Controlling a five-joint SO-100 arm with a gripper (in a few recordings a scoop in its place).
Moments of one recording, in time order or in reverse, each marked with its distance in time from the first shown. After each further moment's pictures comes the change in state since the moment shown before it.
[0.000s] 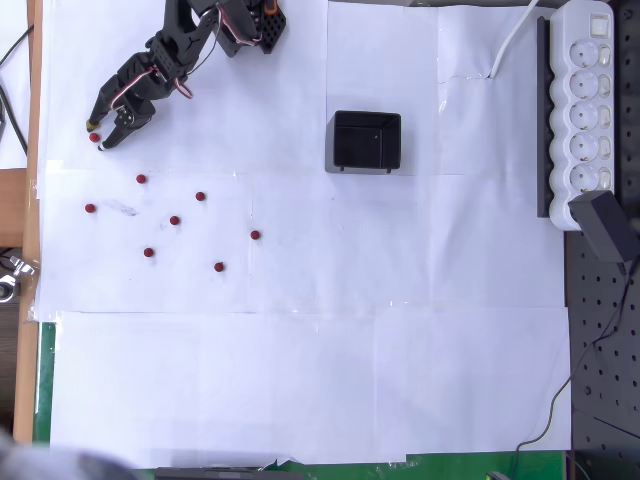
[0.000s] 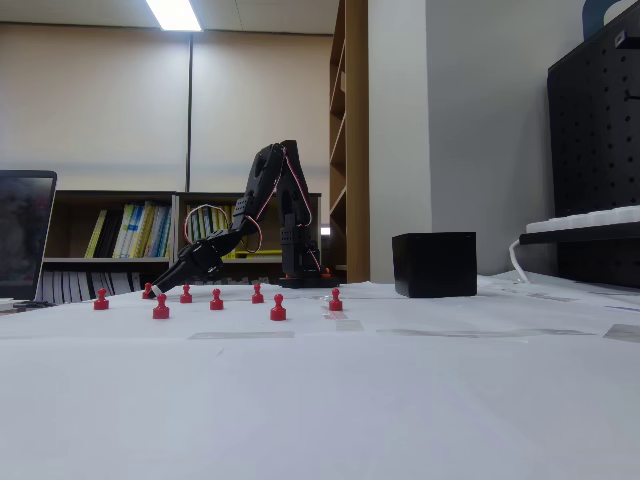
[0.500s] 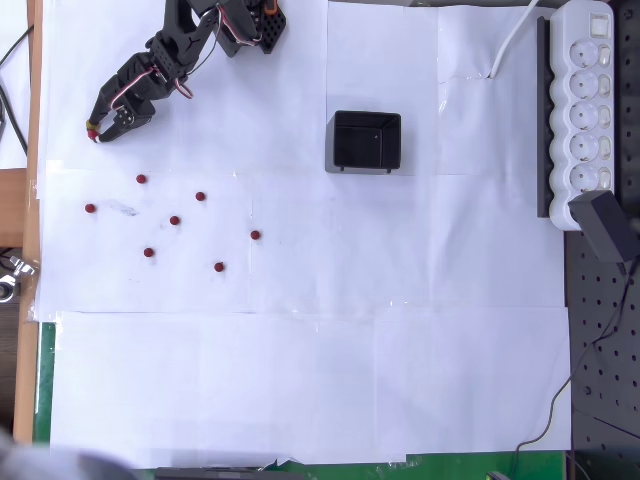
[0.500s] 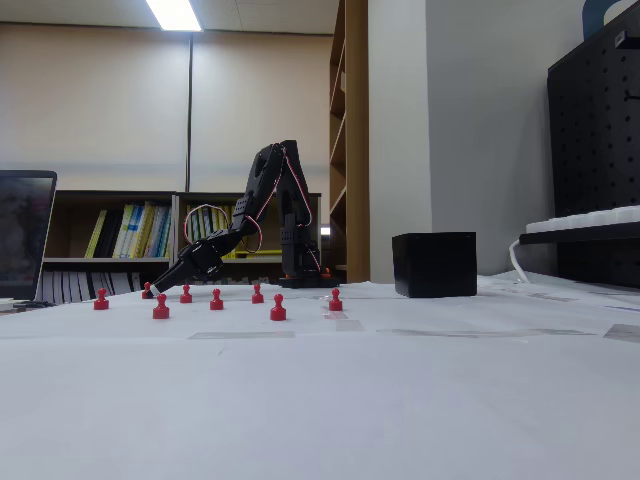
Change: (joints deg) arm 0.0 0.0 0.0 0.2 0.4
